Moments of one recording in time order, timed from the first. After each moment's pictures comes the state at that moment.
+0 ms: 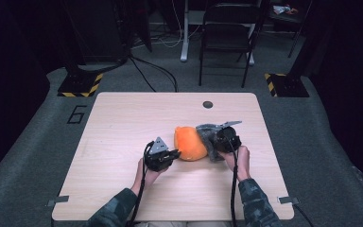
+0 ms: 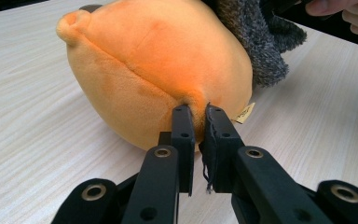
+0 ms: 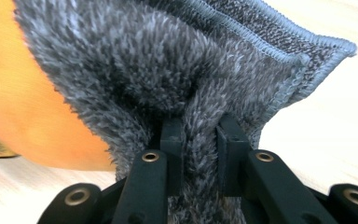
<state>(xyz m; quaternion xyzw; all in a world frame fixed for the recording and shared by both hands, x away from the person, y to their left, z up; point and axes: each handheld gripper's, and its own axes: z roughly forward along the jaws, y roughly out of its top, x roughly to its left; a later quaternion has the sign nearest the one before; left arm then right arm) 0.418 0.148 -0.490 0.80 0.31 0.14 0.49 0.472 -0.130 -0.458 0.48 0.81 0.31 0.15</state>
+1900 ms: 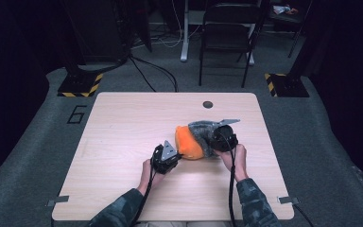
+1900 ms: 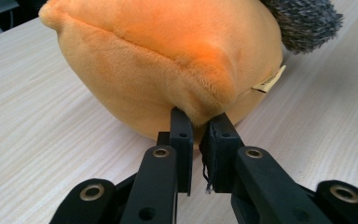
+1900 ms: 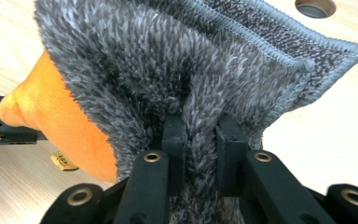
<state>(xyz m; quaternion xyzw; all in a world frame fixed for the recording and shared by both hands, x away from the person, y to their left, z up) 0.417 0.127 -0.503 0.82 0.29 0.21 0.45 0.463 -0.116 -0.437 0.45 0.80 0.35 0.16</state>
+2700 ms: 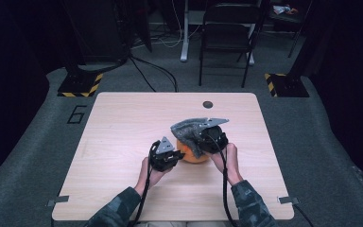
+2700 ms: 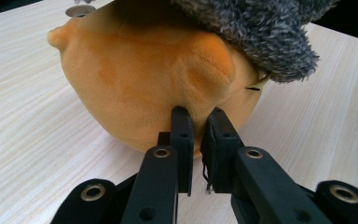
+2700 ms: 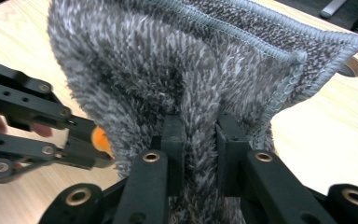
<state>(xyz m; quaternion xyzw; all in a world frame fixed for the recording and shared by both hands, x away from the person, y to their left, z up) 0.415 0.131 -0.479 0.82 0.30 0.14 0.48 0.440 -0.077 -0.407 0.38 0.83 0.37 0.18</state>
